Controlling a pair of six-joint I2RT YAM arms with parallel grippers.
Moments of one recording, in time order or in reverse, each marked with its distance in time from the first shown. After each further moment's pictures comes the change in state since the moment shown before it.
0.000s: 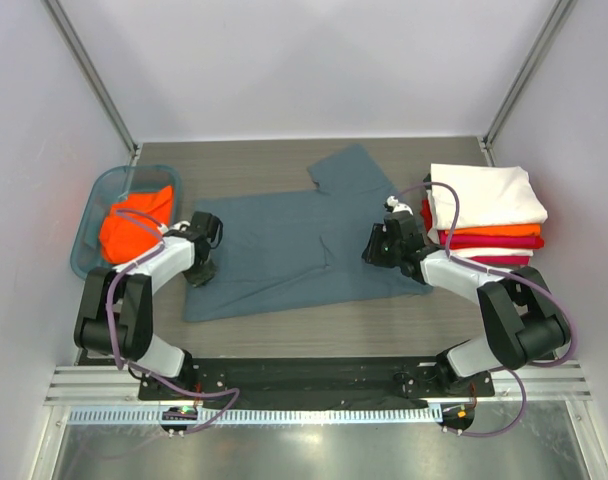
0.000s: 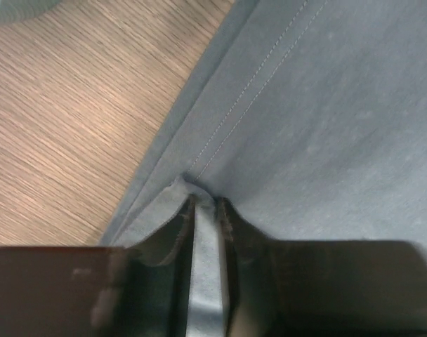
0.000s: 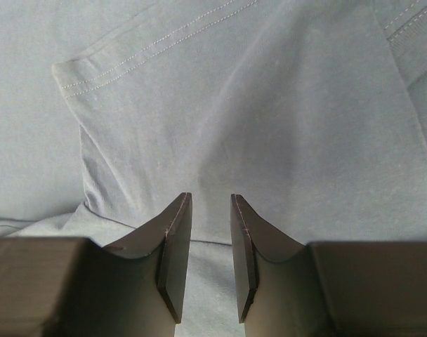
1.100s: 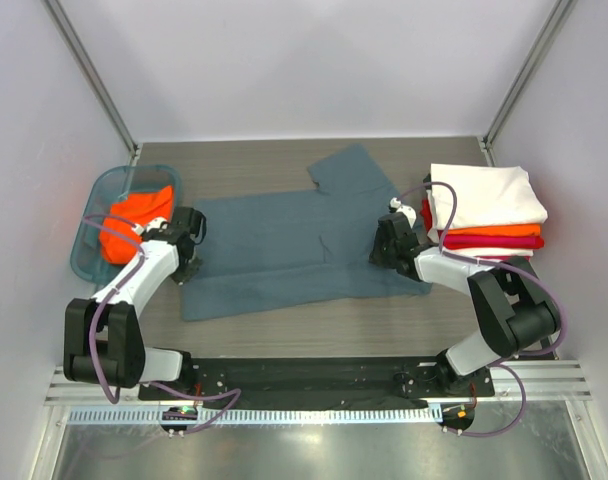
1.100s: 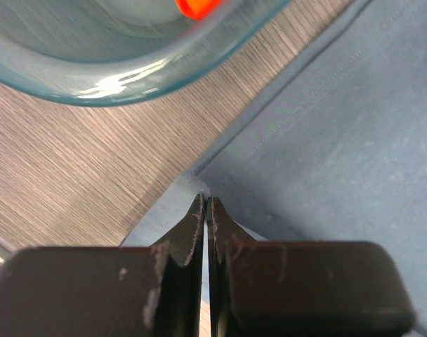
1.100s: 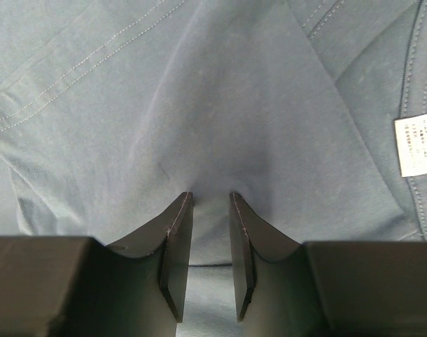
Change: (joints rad) left arm 0.069 -0.159 0.045 -0.152 -0.062 -0.090; right arm 0.006 0.075 0.019 -0.019 0.178 0.050
